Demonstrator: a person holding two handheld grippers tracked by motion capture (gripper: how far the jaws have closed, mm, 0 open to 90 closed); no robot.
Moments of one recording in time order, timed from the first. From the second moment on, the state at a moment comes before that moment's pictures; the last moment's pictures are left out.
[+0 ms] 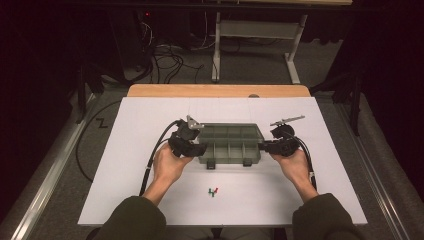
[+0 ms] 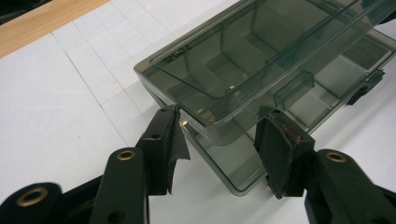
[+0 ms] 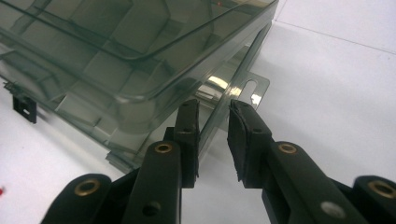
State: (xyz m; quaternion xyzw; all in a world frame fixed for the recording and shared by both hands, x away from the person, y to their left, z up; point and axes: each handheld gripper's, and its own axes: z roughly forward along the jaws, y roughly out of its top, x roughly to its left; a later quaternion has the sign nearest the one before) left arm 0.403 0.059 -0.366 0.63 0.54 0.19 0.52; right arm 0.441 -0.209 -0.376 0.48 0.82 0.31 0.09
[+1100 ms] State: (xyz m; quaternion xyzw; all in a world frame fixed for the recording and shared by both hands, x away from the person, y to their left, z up) left arm 0.411 0.060 -0.359 0.62 0.55 0.19 0.53; right arm 0.459 -0.194 -0.383 0.50 0.81 0.28 0.10
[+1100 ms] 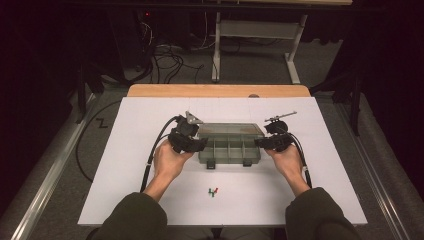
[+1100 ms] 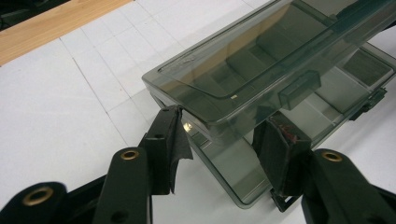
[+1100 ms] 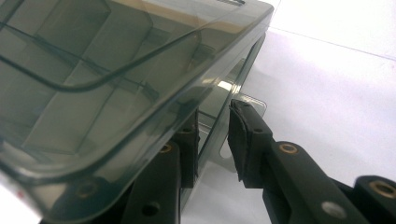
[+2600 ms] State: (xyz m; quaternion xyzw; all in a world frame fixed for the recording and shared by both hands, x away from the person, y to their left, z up) left arm 0.449 0.059 -0.349 0.60 0.56 0.21 0.53; right arm 0.460 -0.190 -0.383 0.49 0.82 0.27 0.12
